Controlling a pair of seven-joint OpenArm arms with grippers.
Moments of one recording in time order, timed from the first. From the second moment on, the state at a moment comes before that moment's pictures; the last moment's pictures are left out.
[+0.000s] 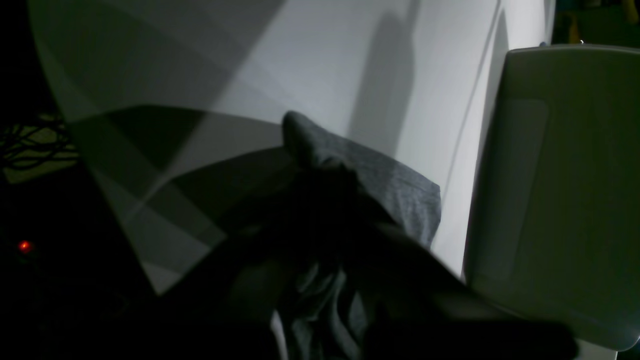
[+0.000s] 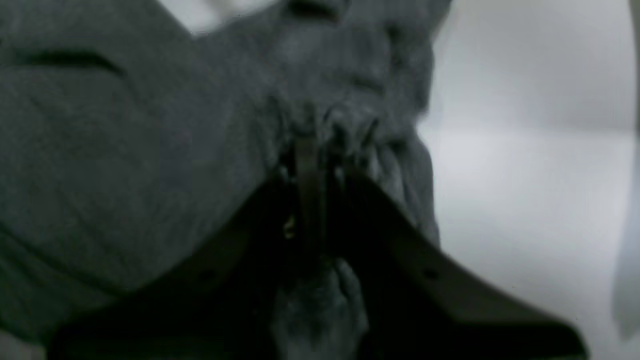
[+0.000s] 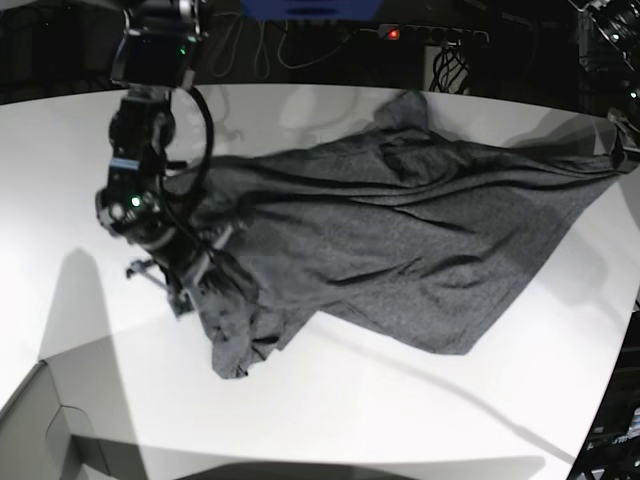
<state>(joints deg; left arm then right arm) 14.4 -13.8 -56.4 88.1 -68.4 15.4 52.9 3.6 -1.6 12.4 90.6 -3.1 34.5 -42.3</state>
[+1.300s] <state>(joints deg) 14.3 -13.8 -56.2 88.1 -68.5 15.4 53.1 31.2 -2.4 0.4 40.0 -2.2 21.3 -24.0</state>
